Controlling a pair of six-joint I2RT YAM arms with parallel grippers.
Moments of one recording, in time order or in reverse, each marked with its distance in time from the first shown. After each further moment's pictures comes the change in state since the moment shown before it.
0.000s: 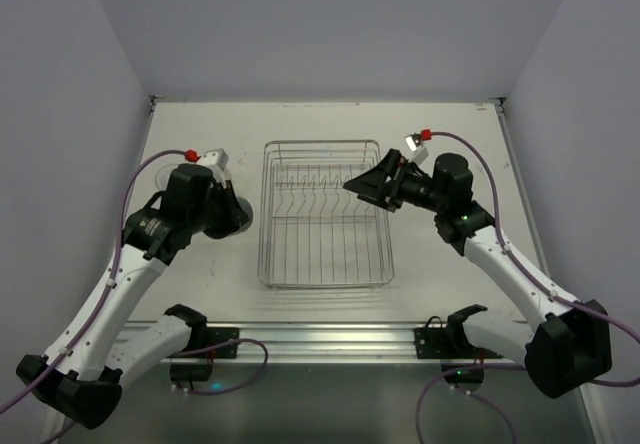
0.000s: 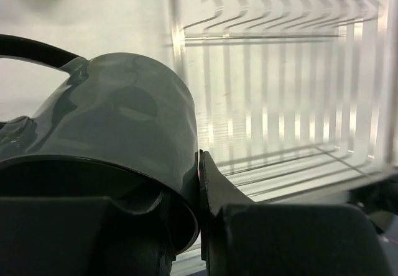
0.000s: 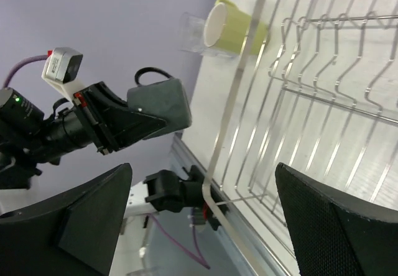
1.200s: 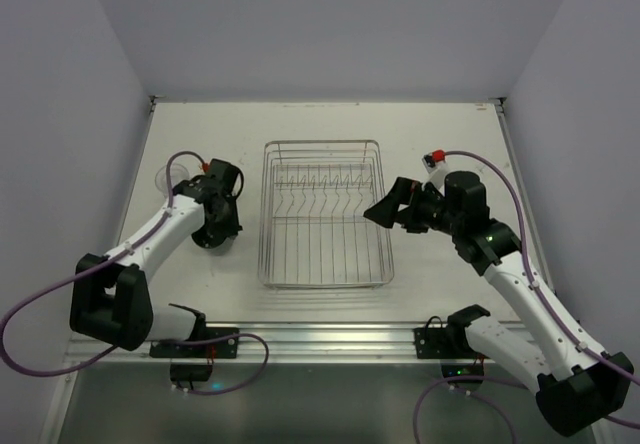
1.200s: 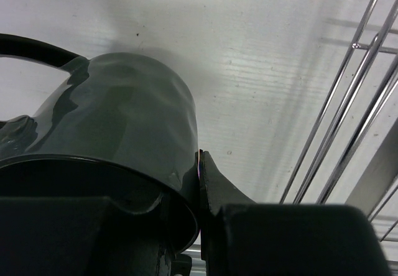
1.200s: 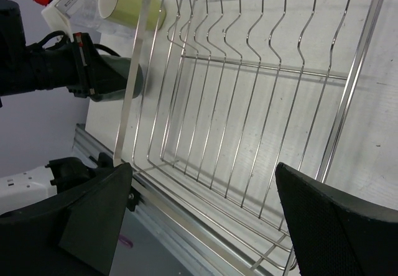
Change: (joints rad) left arm 0.112 0.419 -0.110 0.016 -0.216 0.047; right arm 0.011 -0.237 0.038 -0.557 0.262 -0.374
